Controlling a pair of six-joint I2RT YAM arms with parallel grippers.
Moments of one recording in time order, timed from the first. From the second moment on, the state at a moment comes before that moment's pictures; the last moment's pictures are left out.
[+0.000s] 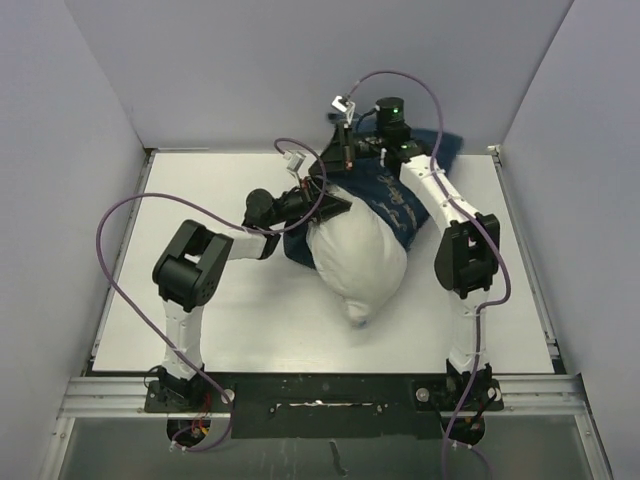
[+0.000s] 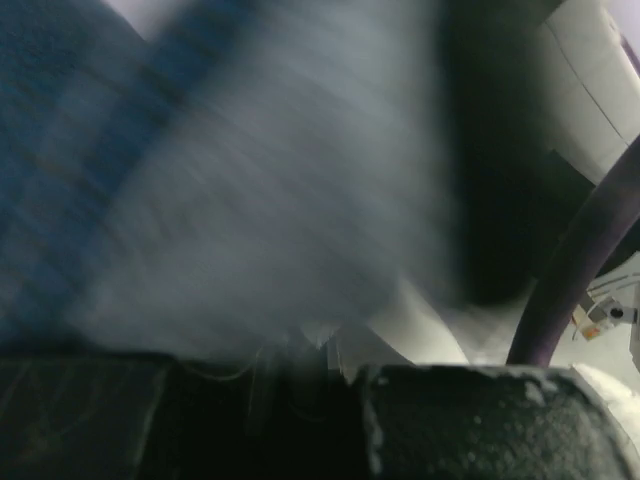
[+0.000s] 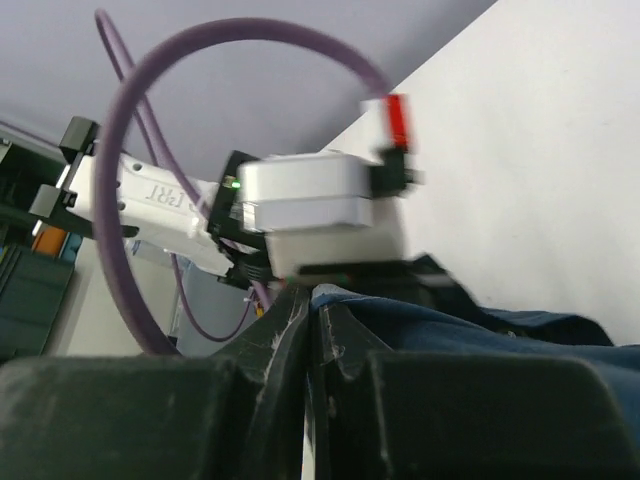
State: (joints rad) left arm -0.50 2.04 1.14 1.32 0.83 -1.10; right arm 0.32 2.14 2.05 -0.22 -1.30 0.54
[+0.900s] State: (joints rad) left arm -0.48 1.86 0.56 1.49 0.02 -1.21; right arm 0.65 2.00 1.90 -0.82 -1.02 -0.35
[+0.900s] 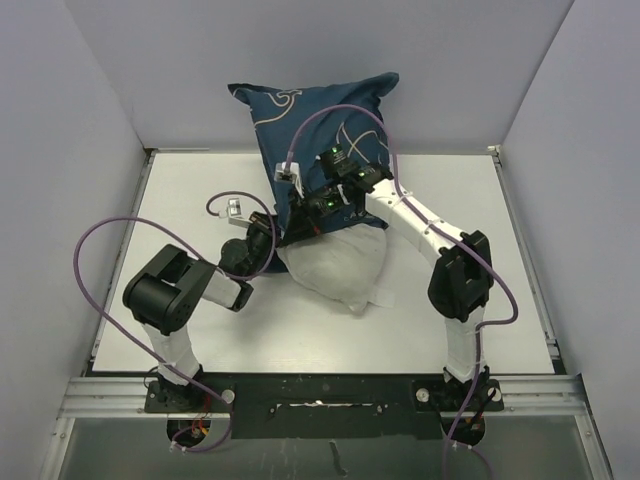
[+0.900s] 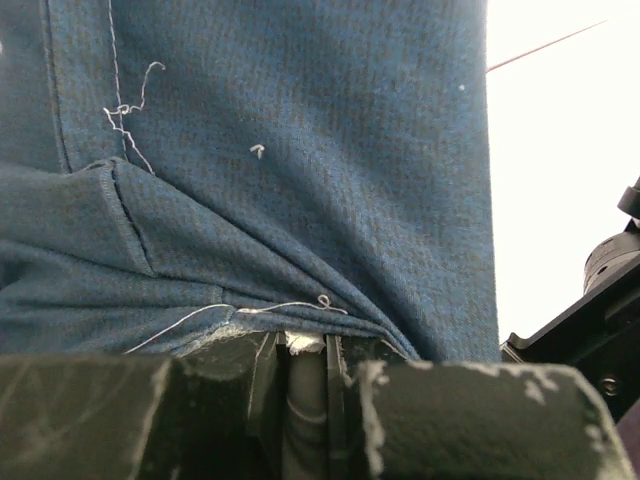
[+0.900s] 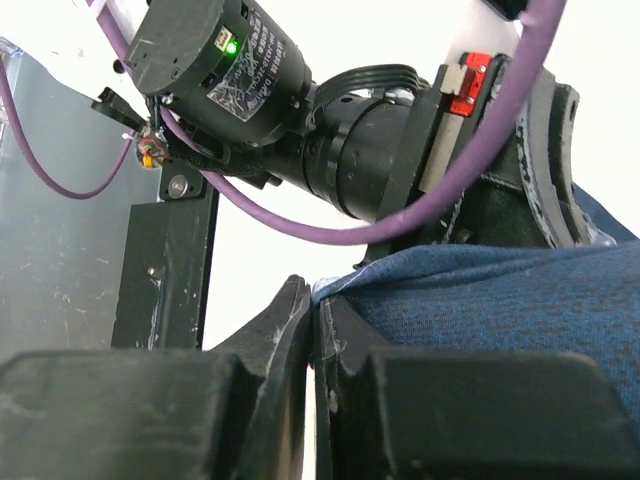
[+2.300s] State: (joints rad) left arm -0.19 0.86 0.78 -0.30 0.59 -0.64; right arm 0.13 1.99 1.77 -0.91 -0.86 -0.80
